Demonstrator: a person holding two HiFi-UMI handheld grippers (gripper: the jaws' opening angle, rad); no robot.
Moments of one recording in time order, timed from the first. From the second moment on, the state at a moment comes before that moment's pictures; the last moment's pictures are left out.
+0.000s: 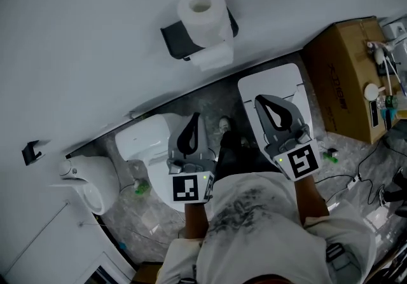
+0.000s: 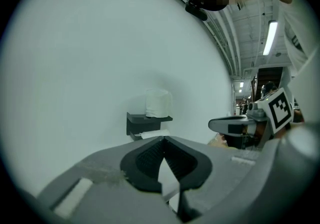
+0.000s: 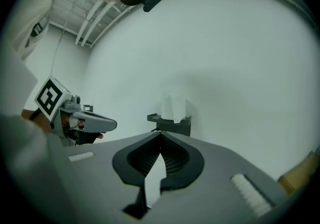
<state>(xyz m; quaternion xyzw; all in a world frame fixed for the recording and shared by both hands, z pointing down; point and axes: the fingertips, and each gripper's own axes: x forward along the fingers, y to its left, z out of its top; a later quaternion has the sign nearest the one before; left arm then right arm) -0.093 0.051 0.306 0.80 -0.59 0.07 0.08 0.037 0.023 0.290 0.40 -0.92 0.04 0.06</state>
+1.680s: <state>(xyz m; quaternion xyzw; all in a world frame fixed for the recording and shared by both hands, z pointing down) -0.112 -0.062 0.377 0.84 -0.53 0.10 0.10 0.000 -0.090 0.364 0.44 -0.89 0.03 0.10</state>
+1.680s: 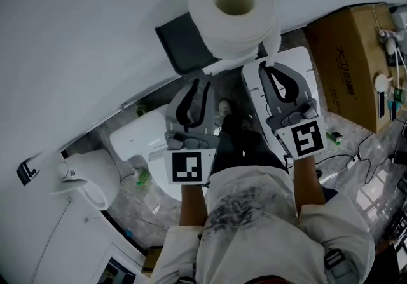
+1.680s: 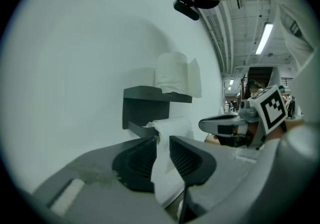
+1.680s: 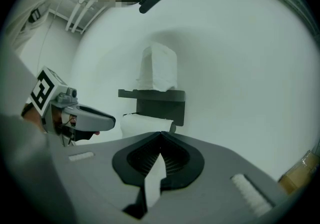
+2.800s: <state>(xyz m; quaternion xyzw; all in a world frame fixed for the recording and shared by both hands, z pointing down) -0.097 -0.083 0.387 0.86 -0.50 0.09 0.09 -0.001 -0.127 0.390 0.46 -0.88 0.05 0.09</state>
